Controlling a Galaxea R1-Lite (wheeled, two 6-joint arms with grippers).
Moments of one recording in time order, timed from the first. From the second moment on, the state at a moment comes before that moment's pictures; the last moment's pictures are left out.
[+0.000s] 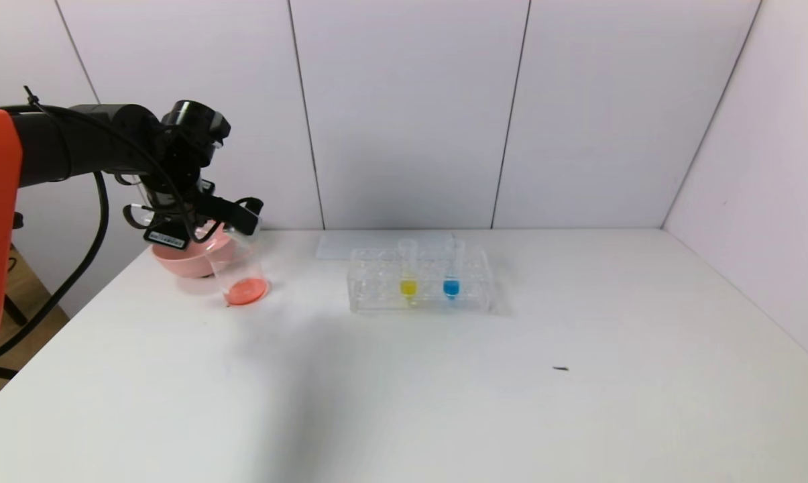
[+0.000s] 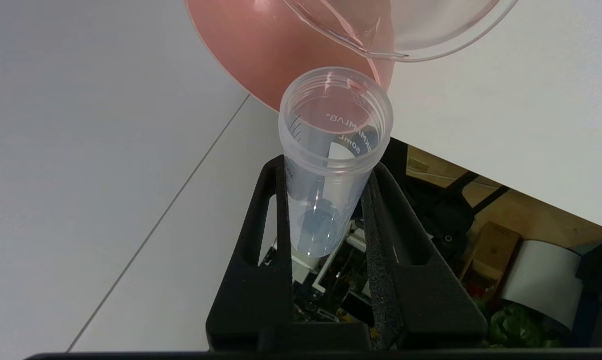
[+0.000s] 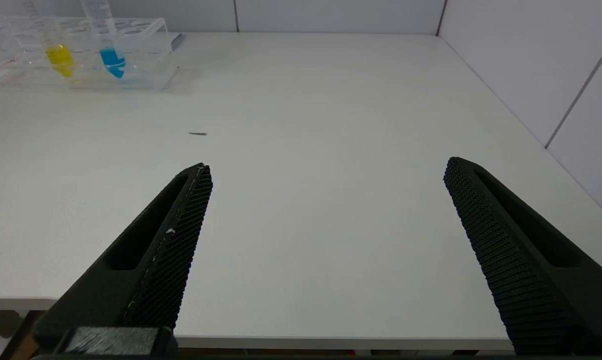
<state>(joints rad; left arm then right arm) -0.10 2.15 -2.00 0.71 0.51 1.64 0.00 0.00 0.00 0.00 0.00 0.00</state>
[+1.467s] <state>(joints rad) -0.06 2.09 -1.98 0.75 0.38 1.45 0.00 0.00 0.00 0.00 0.00 0.00</state>
